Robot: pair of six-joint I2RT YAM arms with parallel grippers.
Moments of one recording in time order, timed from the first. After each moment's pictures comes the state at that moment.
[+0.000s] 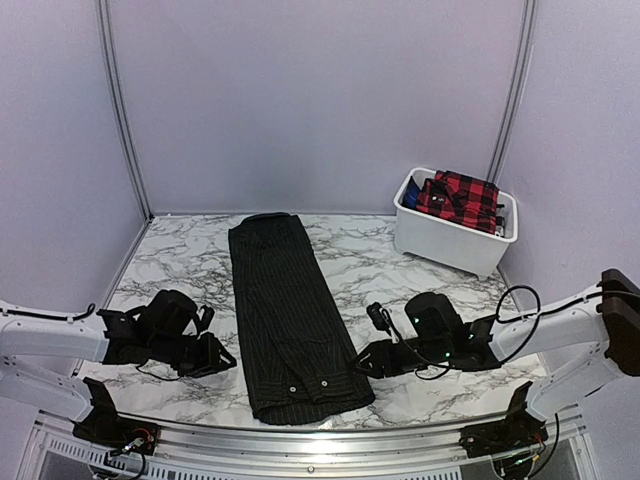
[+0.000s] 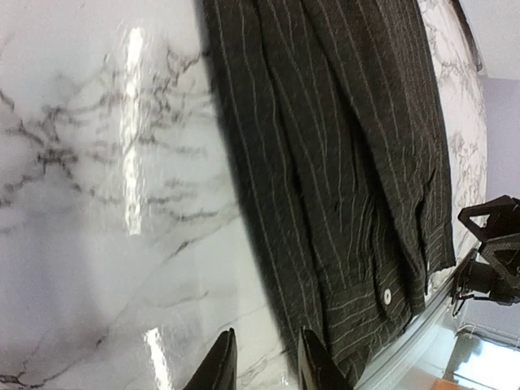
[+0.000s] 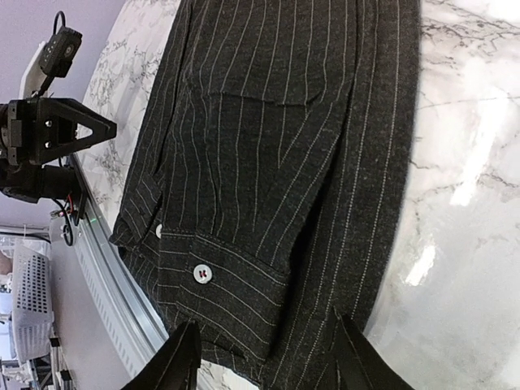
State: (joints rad) left arm -0.81 1.16 0.43 -0.16 0.18 -0.96; right arm 0.93 1.35 0.47 0.18 -0.32 0.72
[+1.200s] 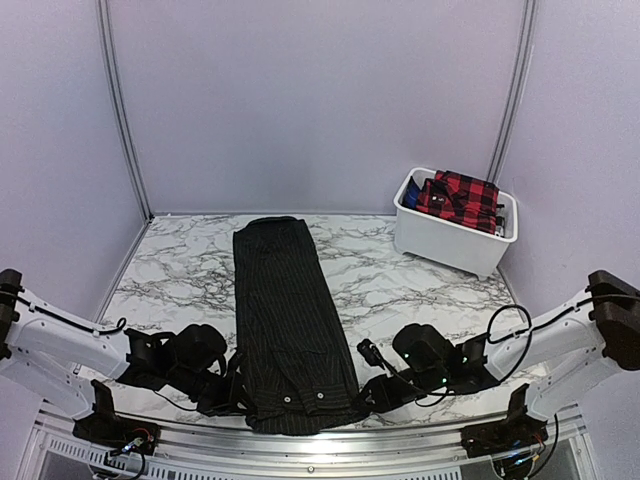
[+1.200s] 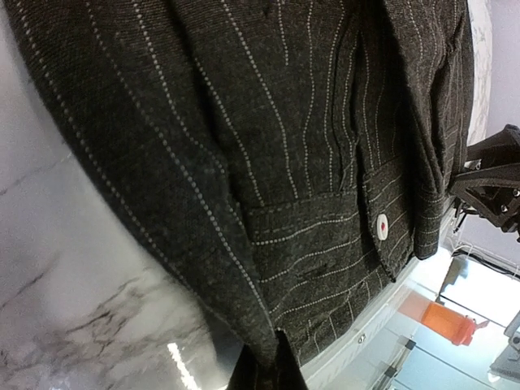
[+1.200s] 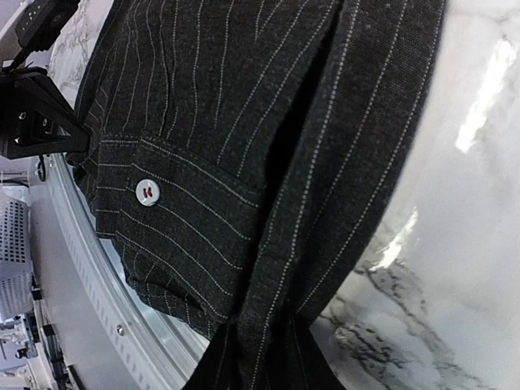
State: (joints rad) left arm -1.12 1.34 0.41 0.00 0.31 -1.18; right arm 1.09 1.39 0.42 0.14 -0.30 0.78
